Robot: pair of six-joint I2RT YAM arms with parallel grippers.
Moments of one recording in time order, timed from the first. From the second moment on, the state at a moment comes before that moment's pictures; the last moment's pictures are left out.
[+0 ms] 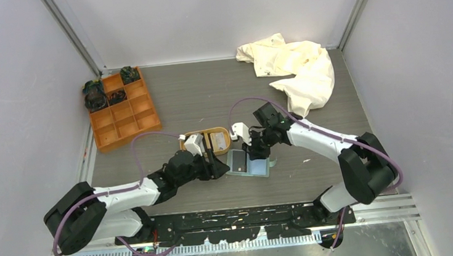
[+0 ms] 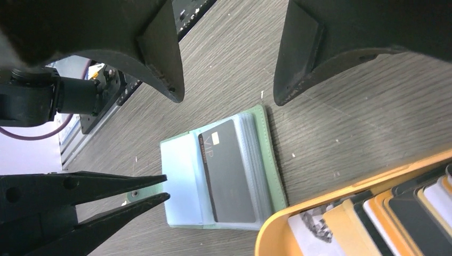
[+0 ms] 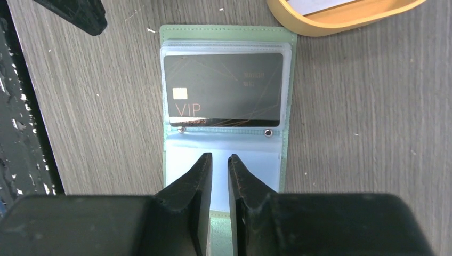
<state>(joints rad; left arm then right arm) -0.88 1.22 0.35 0.41 0.04 -0.82 0.57 1.44 0.86 -0.50 -0.52 -0.72</state>
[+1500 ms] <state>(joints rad) -0.87 1.73 0.35 1.04 0.18 -1.09 0.57 1.81 1.12 -0.85 -0.45 -0.55</state>
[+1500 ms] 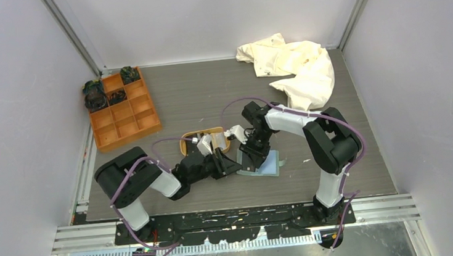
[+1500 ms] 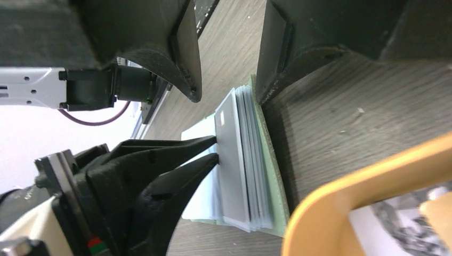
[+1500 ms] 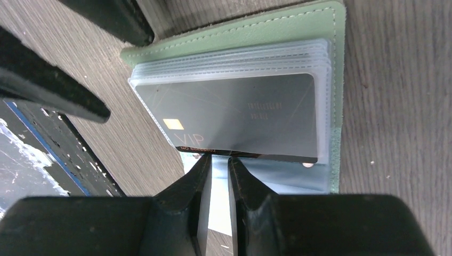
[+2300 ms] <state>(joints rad) -0.95 1.75 0.44 1.00 0.10 -1.09 0.55 1.81 1.13 -0.90 -0.45 -0.55</state>
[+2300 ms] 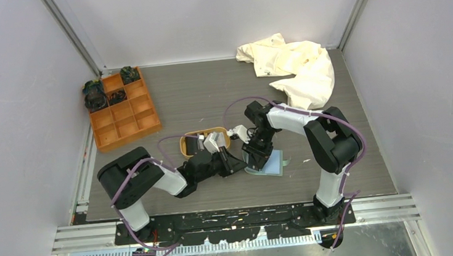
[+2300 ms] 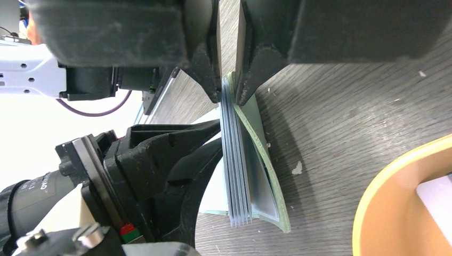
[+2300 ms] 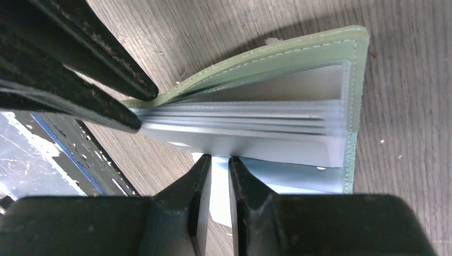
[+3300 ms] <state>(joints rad) -0.98 1.43 0.44 0.63 0.03 -0.90 0.26 1.68 1.14 -0.91 -0.61 -0.57</state>
